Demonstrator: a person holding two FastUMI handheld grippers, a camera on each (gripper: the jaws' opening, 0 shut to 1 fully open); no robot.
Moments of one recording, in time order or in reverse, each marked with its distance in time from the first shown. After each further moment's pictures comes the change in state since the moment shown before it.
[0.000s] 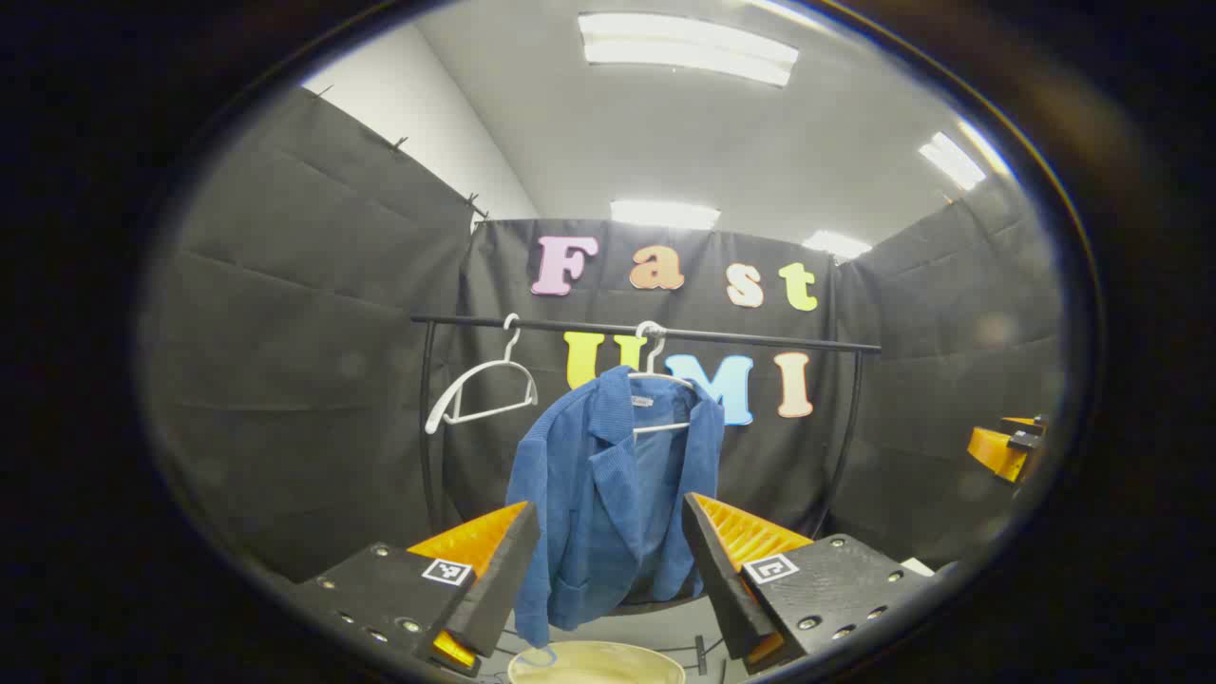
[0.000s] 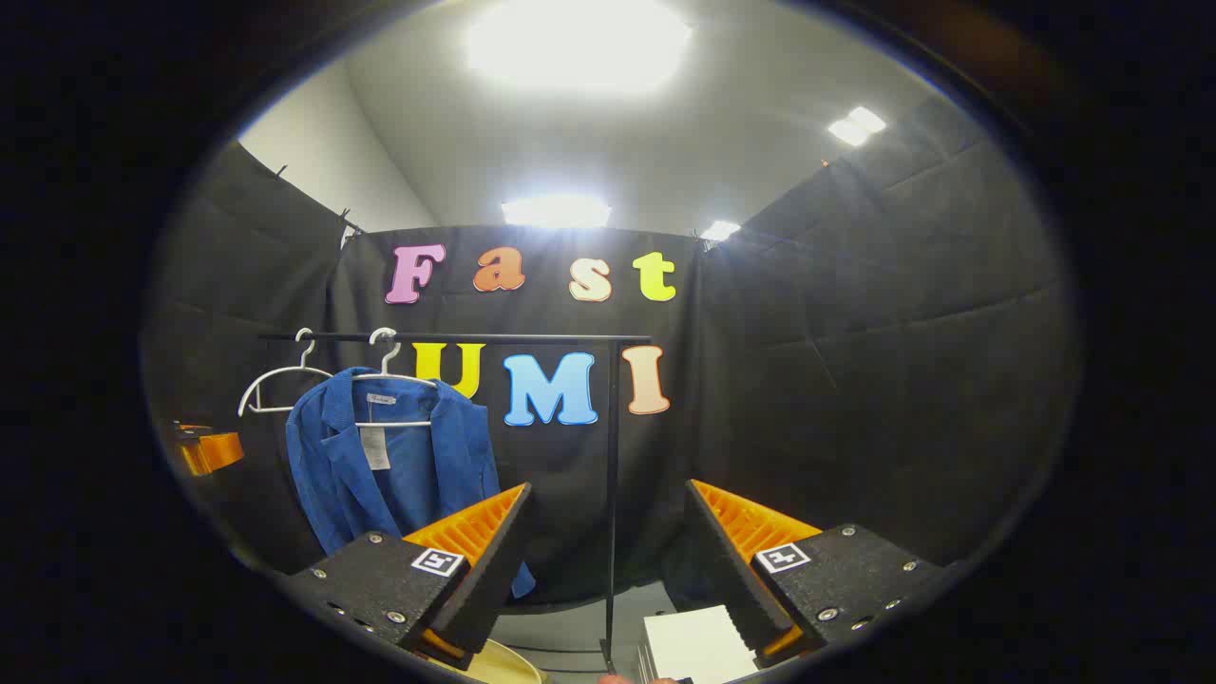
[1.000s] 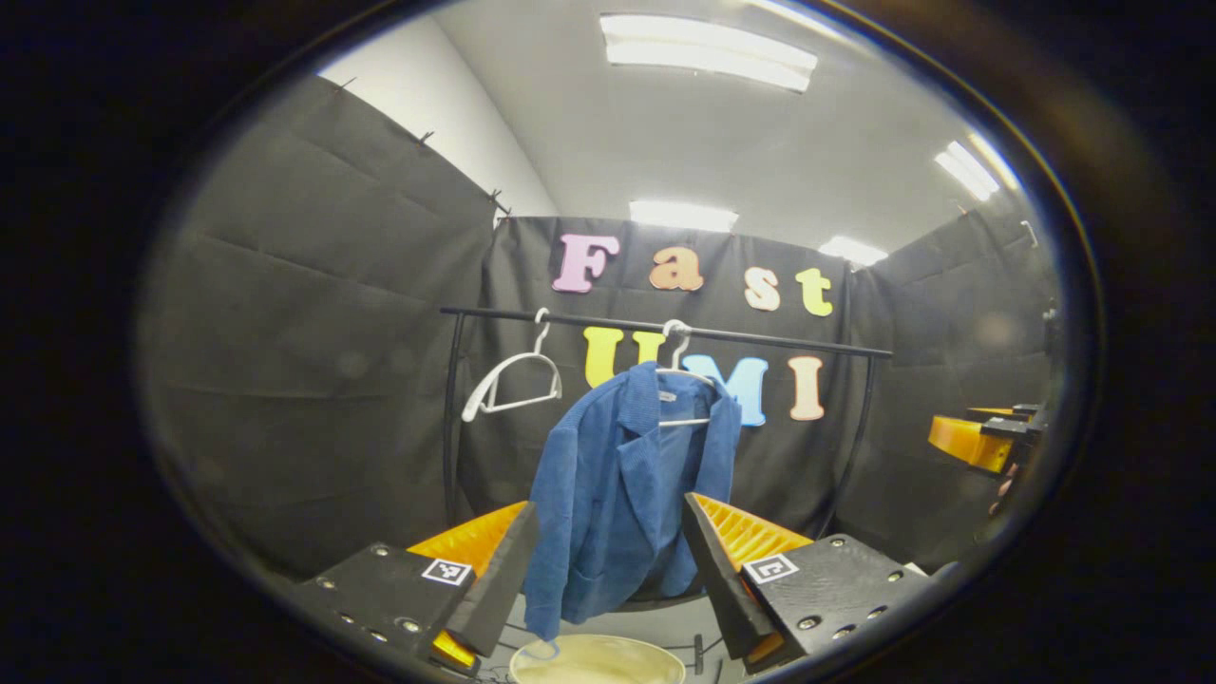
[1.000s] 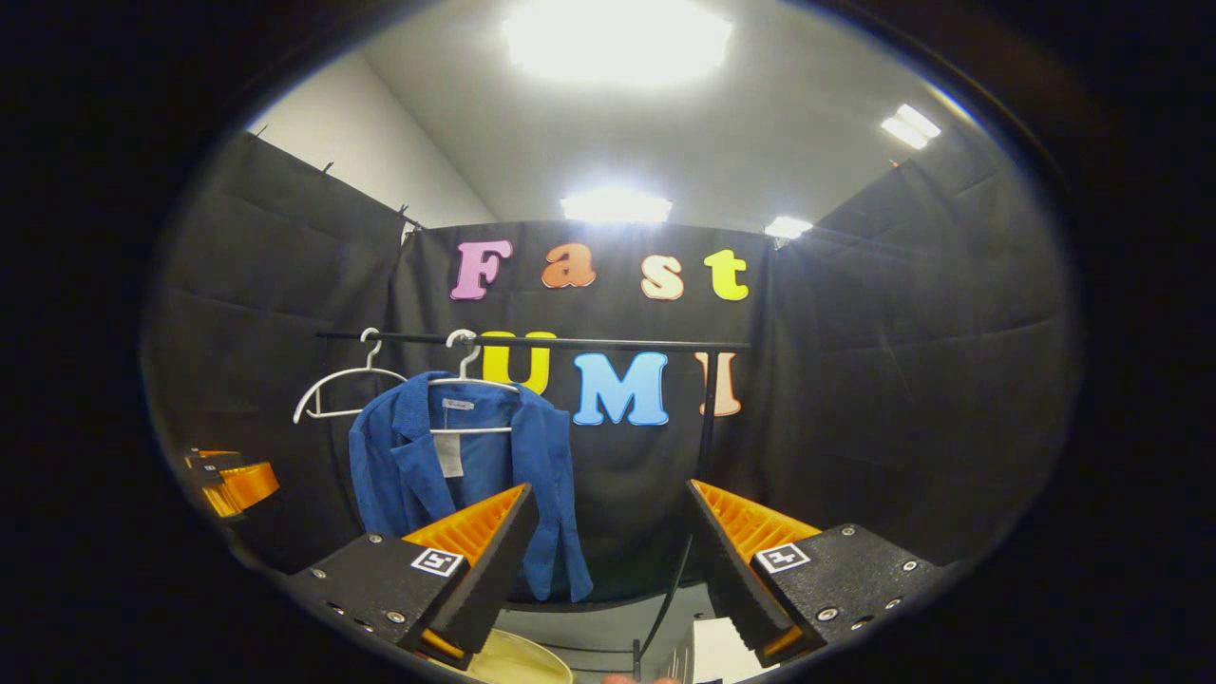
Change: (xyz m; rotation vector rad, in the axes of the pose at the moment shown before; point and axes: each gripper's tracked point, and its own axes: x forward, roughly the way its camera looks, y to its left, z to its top) left arm -0.020 0.040 -0.004 -0.036 0.008 0.058; right arm 0.015 0.078 0.025 -0.018 0.023 0.235
